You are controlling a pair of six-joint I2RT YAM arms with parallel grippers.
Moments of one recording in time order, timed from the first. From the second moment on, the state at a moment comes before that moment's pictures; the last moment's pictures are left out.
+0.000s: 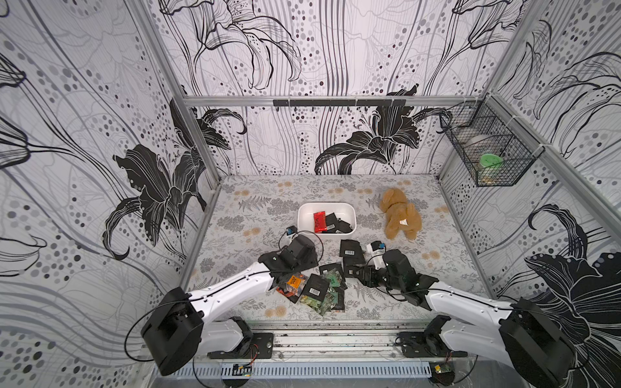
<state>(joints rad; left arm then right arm) -0.80 1.24 0.72 -0.37 -0.20 -1.01 0.76 1.11 0.36 0.10 -0.18 0.68</state>
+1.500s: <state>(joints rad) -1.00 1.23 0.35 0.01 -0.23 -1.32 1.07 1.59 0.67 0.09 0.05 1.05</state>
